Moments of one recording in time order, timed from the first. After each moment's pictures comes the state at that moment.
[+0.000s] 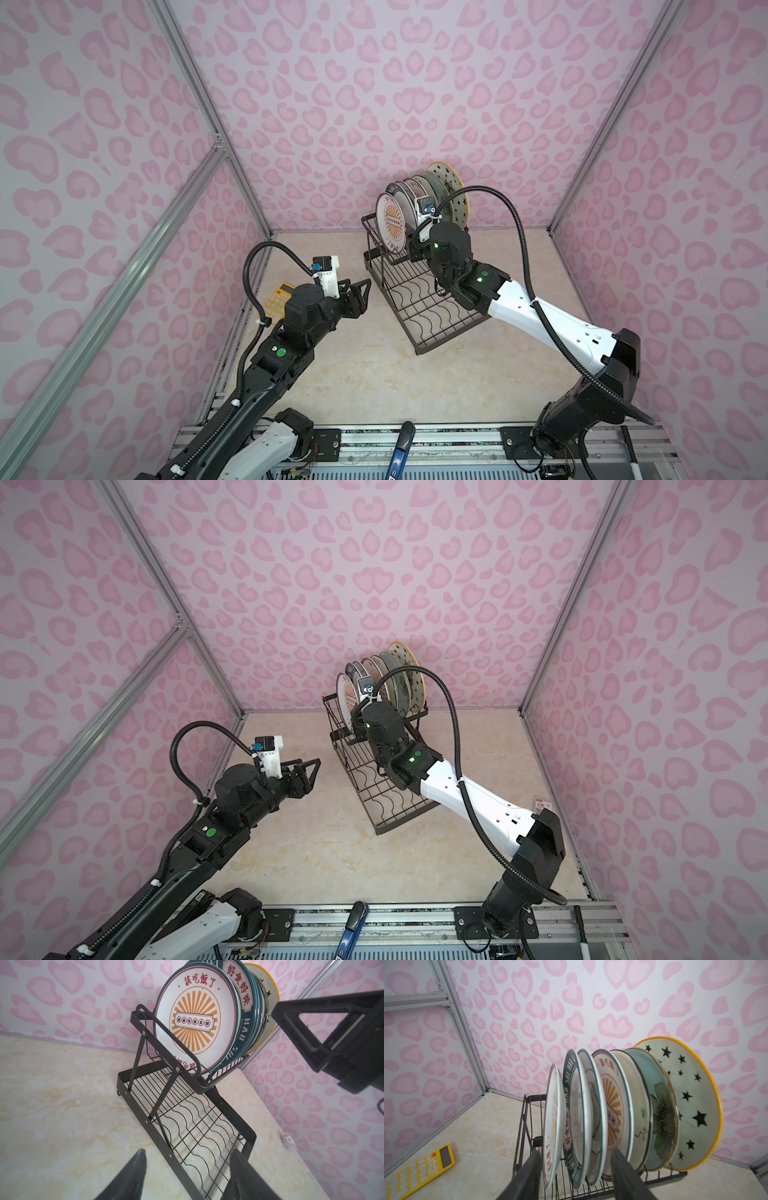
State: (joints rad) left arm -0.49 0.87 0.82 -0.22 -0.01 -0.44; right arm 0.83 1.59 1.53 -0.11 0.56 0.04
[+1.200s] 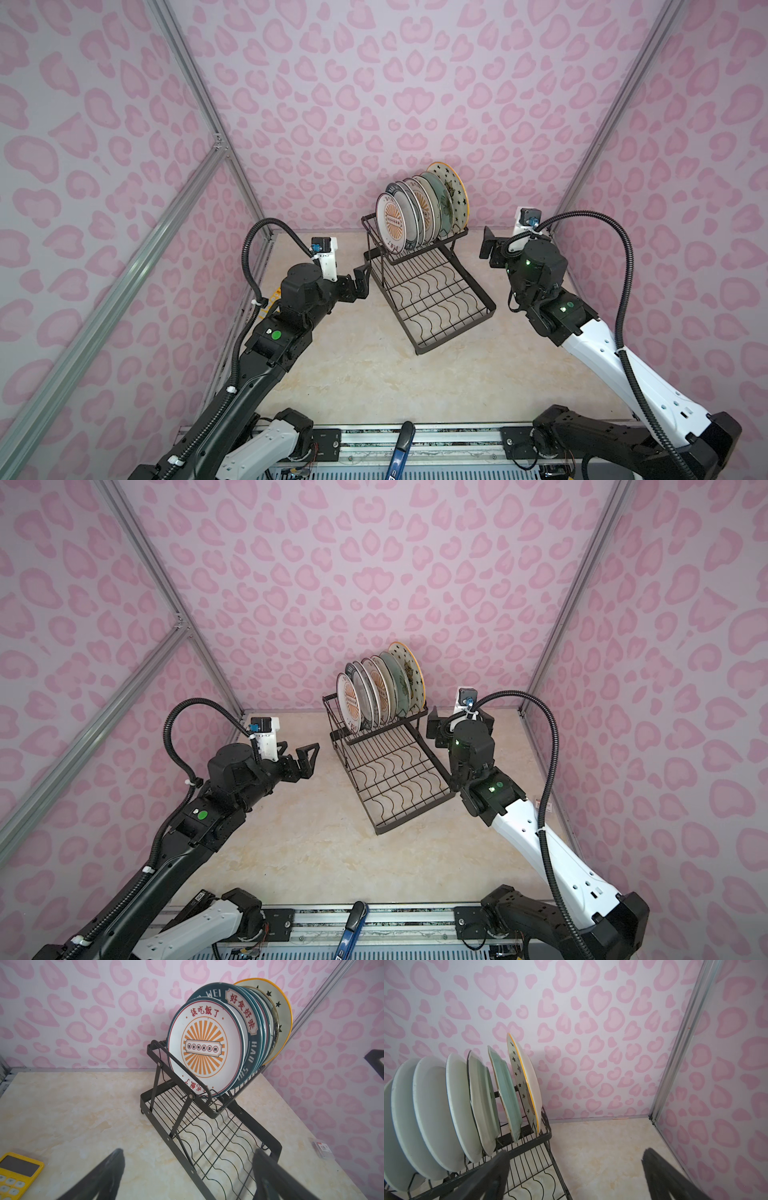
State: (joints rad) left arm -0.46 0.95 1.02 -0.34 -0.08 -0.29; right arm 0.51 1.11 1.13 -0.12 0.57 0.08
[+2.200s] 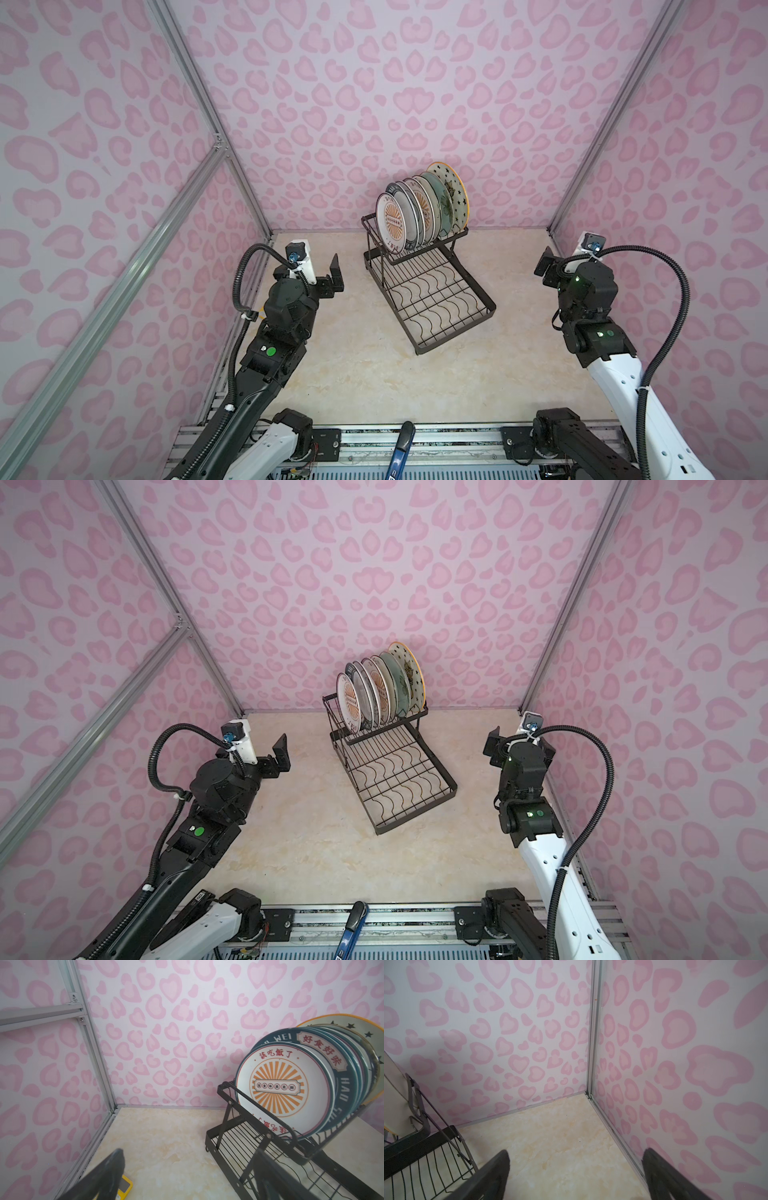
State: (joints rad) left arm -0.36 0.83 0.83 -0.06 -0.36 -0.08; right arm 0.06 0.90 0.86 -0.13 0.42 0.09
